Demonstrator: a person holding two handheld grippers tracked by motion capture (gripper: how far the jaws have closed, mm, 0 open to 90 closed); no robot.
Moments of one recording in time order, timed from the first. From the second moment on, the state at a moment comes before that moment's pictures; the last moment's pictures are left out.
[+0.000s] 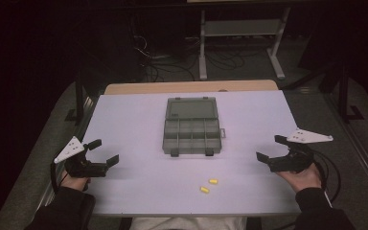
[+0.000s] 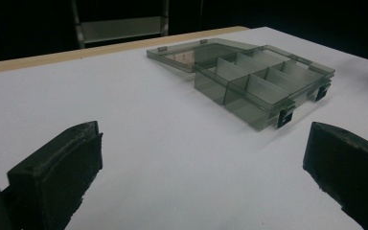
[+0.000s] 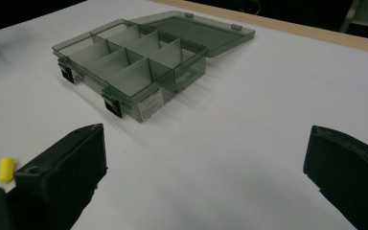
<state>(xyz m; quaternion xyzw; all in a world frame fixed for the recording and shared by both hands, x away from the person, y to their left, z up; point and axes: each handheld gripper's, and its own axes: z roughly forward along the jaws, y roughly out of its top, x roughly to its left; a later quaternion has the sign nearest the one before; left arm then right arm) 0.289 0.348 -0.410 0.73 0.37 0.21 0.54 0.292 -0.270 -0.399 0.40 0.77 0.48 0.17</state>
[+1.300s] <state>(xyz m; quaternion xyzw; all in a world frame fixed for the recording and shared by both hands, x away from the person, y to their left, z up) 0.288 0.347 -0.411 0.74 0.36 0.21 0.53 0.297 -0.197 -0.365 0.29 0.85 0.41 0.14</state>
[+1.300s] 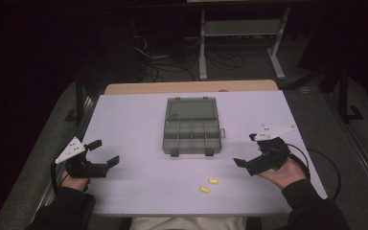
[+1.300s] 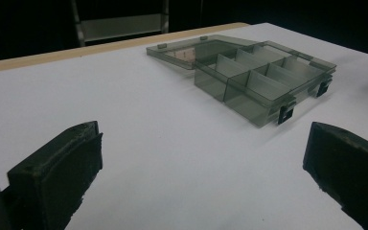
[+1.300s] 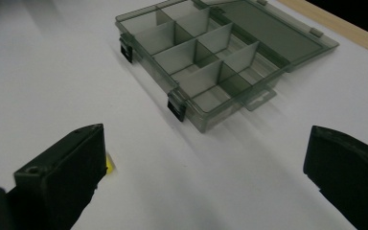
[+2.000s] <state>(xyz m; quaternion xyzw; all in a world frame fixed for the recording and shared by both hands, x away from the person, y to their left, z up) 0.288 0.347 -0.411 0.74 0.37 0.21 0.53 0.302 -0.158 -0.376 0.26 0.88 0.37 0.12</state>
